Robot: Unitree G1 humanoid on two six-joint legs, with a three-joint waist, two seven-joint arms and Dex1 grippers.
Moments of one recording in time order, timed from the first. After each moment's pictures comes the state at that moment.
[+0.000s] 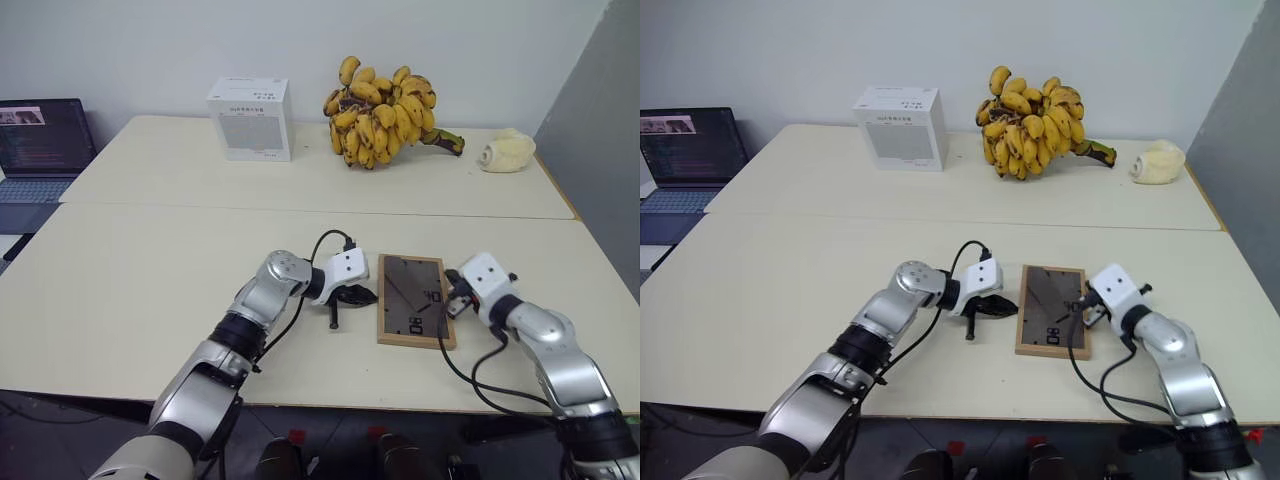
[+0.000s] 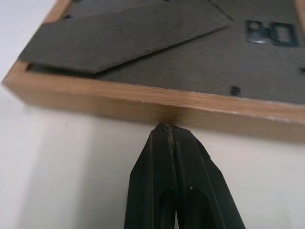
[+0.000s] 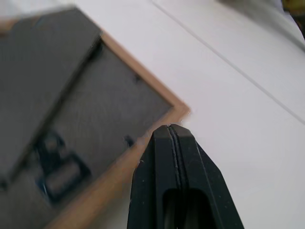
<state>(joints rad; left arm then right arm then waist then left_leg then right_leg) -0.74 0.33 -0.36 0.41 0.05 0.22 -1.18 -0.25 -0.52 0.07 -0.13 -0.02 0.34 0.50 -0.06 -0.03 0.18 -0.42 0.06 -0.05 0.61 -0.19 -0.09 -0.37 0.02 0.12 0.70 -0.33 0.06</state>
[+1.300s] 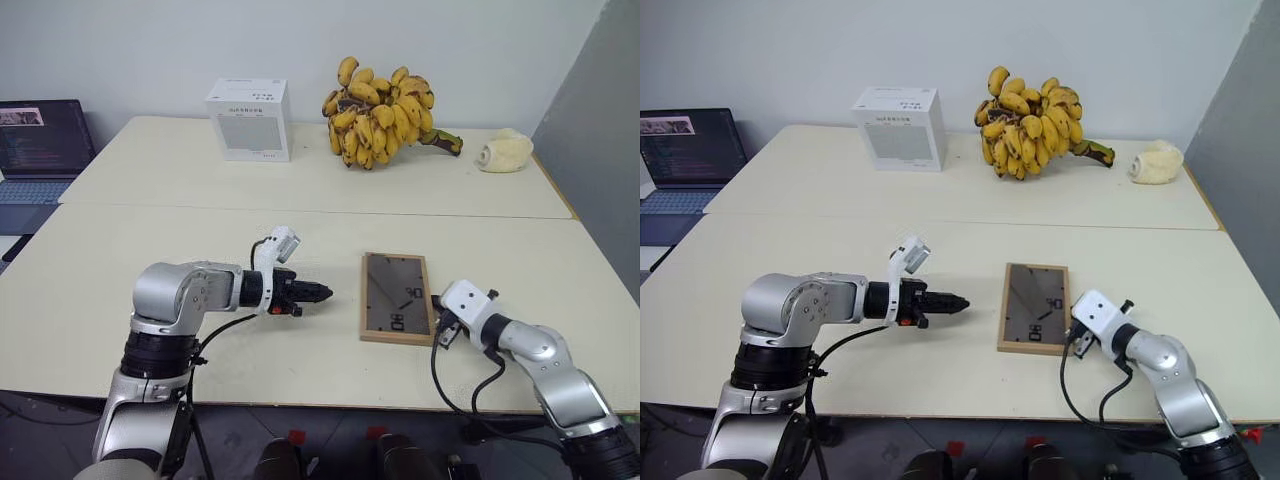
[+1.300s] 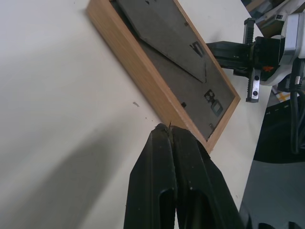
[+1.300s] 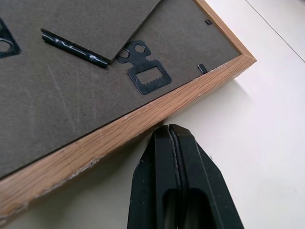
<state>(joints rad) -0.65 0.46 0.05 -0.07 -0.53 1.50 -0.85 -0.14 -0.58 0.14 -0.21 -0.10 0.32 0.60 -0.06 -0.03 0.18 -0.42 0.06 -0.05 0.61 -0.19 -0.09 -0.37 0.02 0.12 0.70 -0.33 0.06</state>
